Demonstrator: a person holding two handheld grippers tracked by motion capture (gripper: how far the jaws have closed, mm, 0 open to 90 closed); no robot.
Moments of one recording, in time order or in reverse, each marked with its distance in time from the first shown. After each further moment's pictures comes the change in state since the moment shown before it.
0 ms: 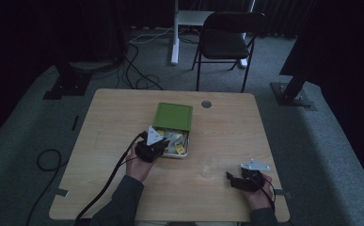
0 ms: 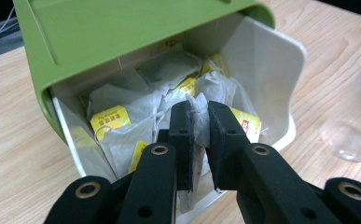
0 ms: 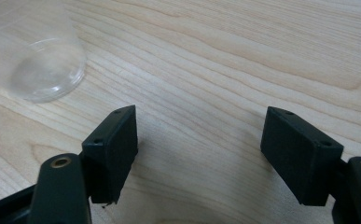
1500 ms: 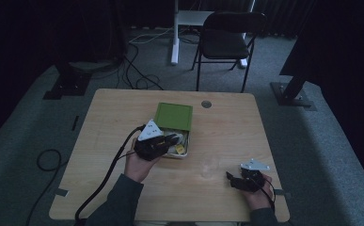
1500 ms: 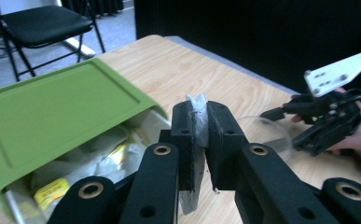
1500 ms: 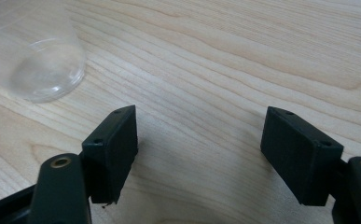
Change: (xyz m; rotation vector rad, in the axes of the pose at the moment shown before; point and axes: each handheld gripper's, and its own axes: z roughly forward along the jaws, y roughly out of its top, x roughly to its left) left arm -0.018 0.048 -0.050 -0.147 -0.242 0.005; right arm 0.000 0.000 0.000 0.000 -0.001 0.001
